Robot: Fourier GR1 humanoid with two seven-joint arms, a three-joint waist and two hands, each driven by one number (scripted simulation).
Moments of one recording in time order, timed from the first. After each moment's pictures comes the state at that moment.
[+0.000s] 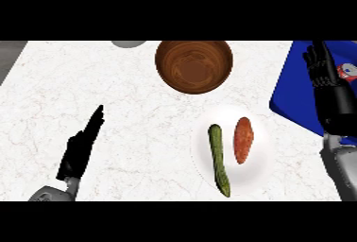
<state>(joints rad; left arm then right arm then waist) -0.08 0.38 -0.34 -1.41 0.14 0.30 0.07 -0.32 -0.40 0.04 -1.50 -0.12 -0.16 -0.17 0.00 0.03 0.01</state>
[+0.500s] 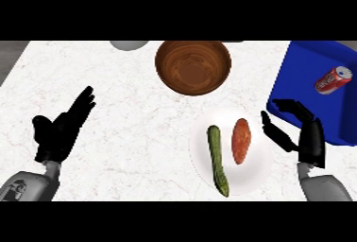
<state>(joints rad) -0.16 0.45 -0.23 -1.47 0.26 0.16 0.12 -0.13 -0.29 0.13 -1.41 0.18 -0.52 -0.05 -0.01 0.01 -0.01</state>
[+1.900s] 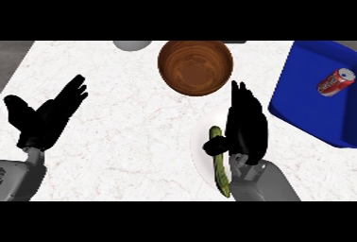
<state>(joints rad) -0.22 0.48 -0.13 -1.45 0.35 0.02 0.20 -0.37 -0.01 0.41 -1.66 1.07 0.06 1.08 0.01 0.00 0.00</state>
